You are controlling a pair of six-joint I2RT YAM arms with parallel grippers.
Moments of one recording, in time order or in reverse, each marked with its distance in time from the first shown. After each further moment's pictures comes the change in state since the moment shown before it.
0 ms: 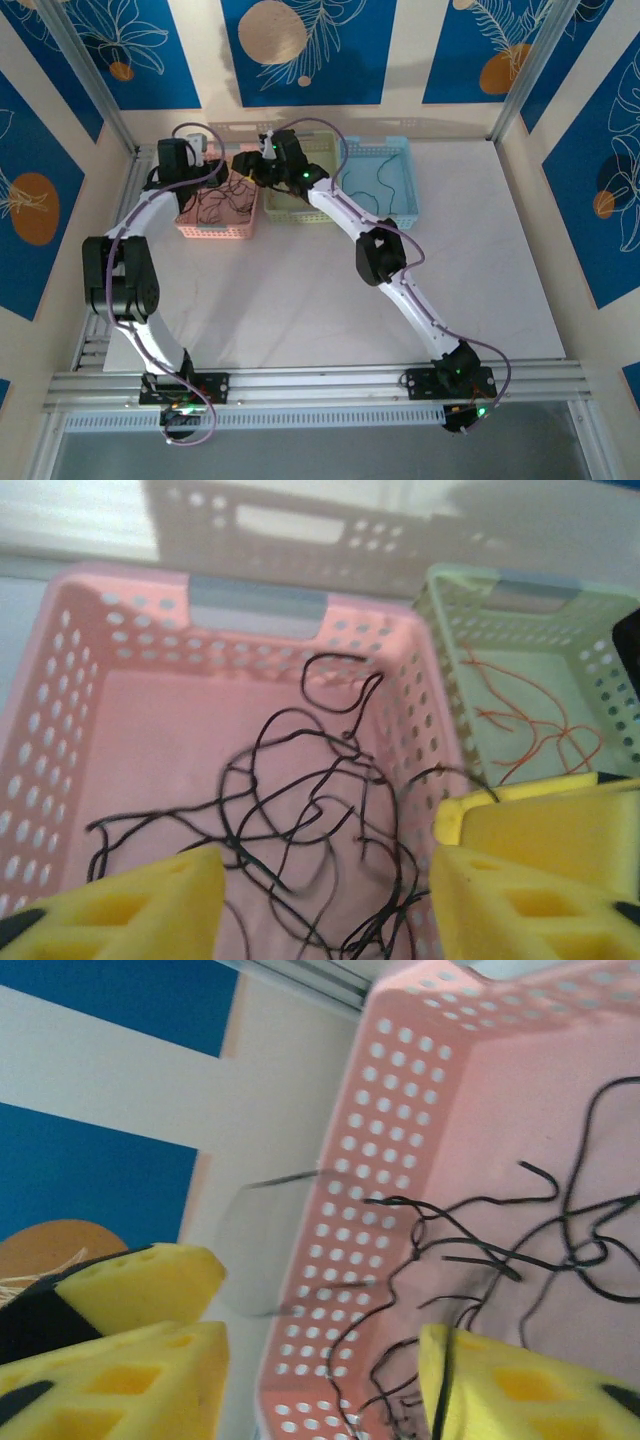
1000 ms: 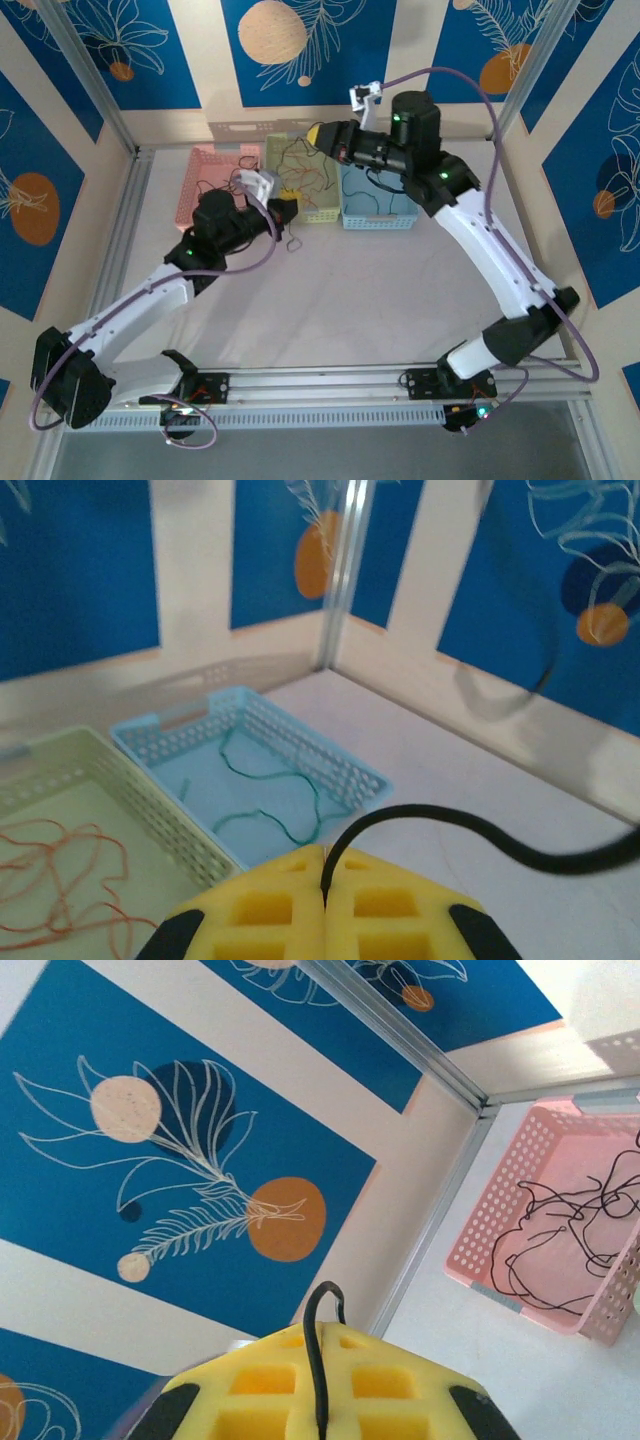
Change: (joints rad) left arm -0.589 -0.602 -0.377 0.292 0.026 0.025; right arm -0.089 -1.299 -0.968 -0.165 0.023 -0.153
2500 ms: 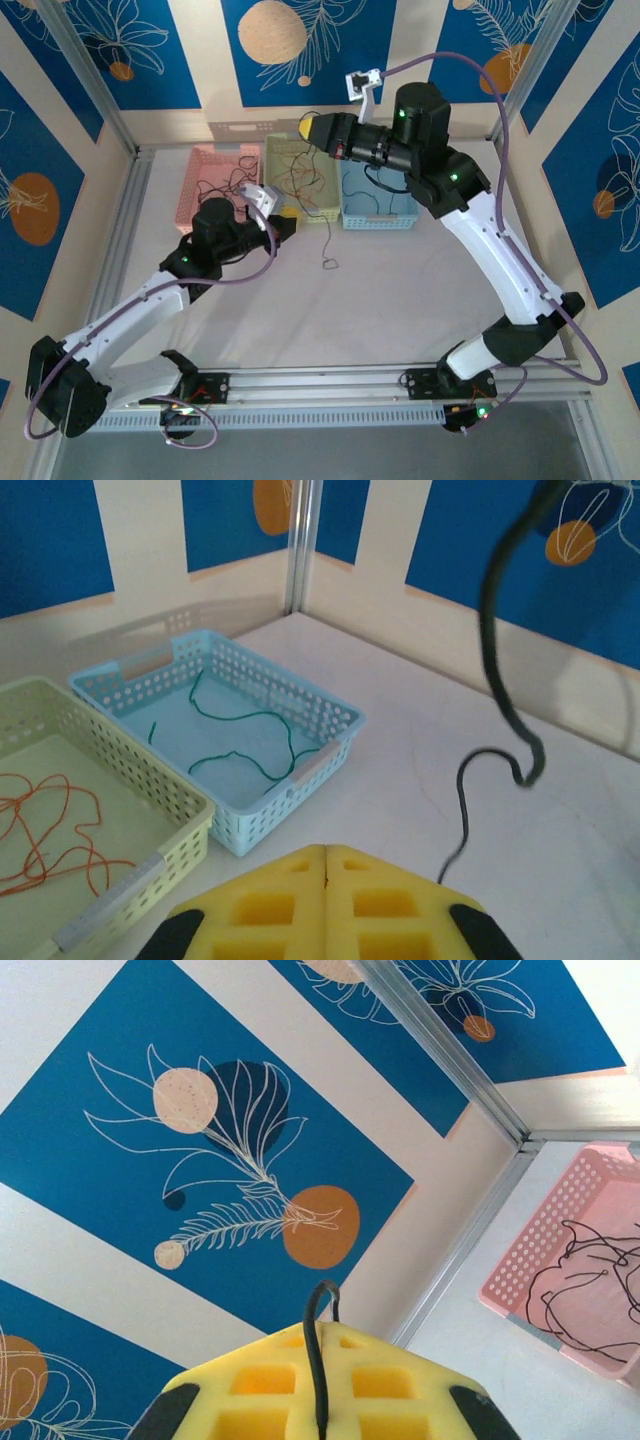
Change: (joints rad) left arm -0.018 -0.056 -0.095 -0.064 0.090 0.065; right arm 0.070 -0.031 0.137 -0.076 0.046 -0.059
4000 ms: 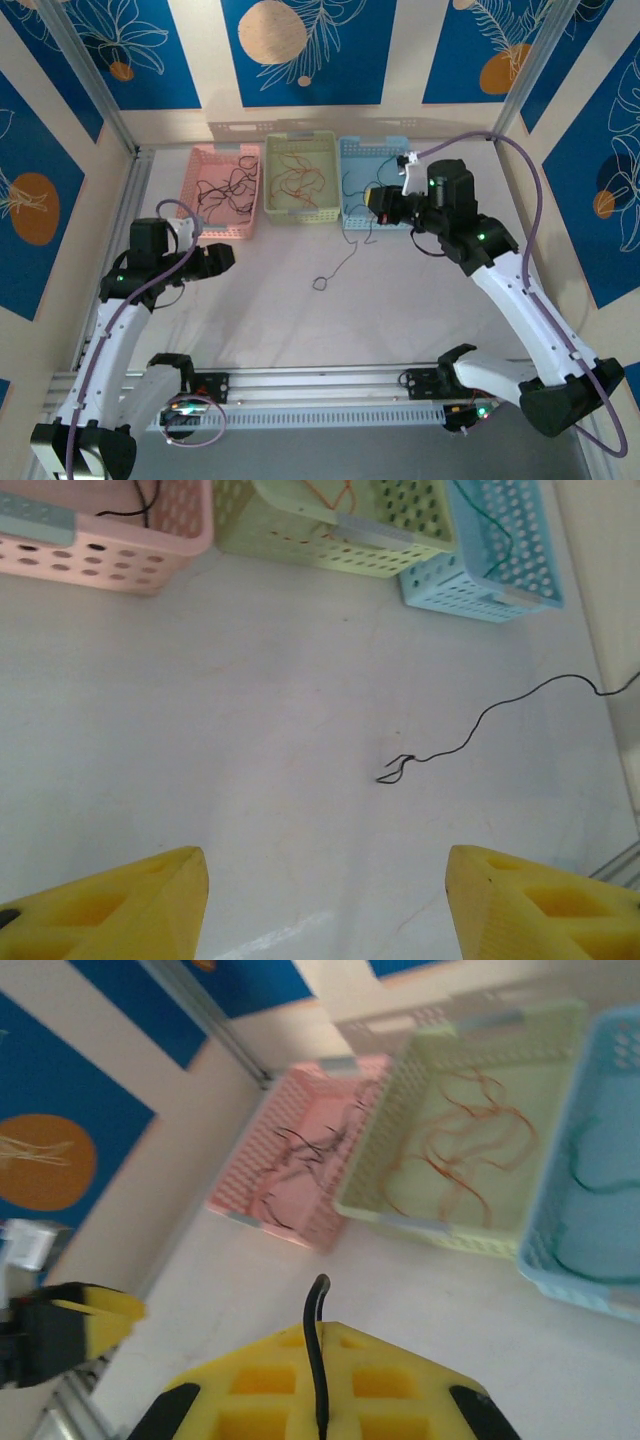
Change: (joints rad) left arm 0.543 -0.256 -0.016 -0.850 0.207 -0.262; right arm -0.183 -0.389 -0.641 -0.059 0.161 -0.306
